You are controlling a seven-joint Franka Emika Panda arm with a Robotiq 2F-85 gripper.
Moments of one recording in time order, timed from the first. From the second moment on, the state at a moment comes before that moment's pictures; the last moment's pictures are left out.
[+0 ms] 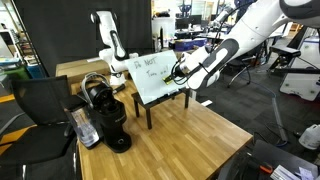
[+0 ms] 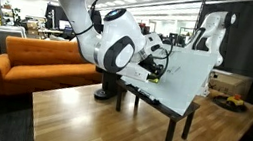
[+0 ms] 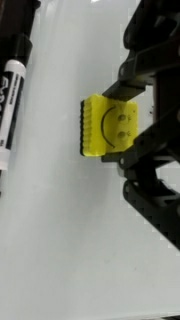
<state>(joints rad) -0.76 0.59 0.42 -2.06 -0.41 3.45 -0.14</state>
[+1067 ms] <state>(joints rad) -0.76 0.59 0.42 -2.06 -0.41 3.45 -0.14</state>
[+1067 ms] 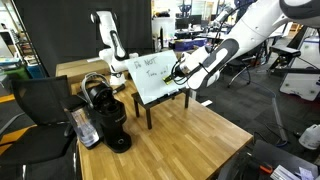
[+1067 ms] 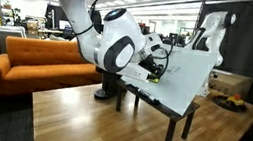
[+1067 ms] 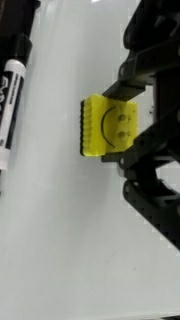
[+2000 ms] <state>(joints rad) -0.74 0.62 0.41 -1.96 -0.42 3.45 -0.15</state>
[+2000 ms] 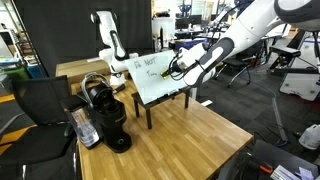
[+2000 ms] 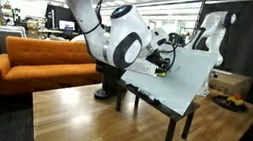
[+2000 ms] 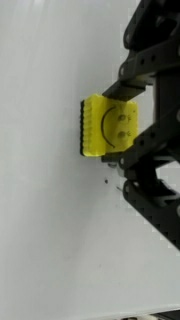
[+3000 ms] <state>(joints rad) -0.70 0.69 0.38 -1.82 -0.41 3.45 -0.15</state>
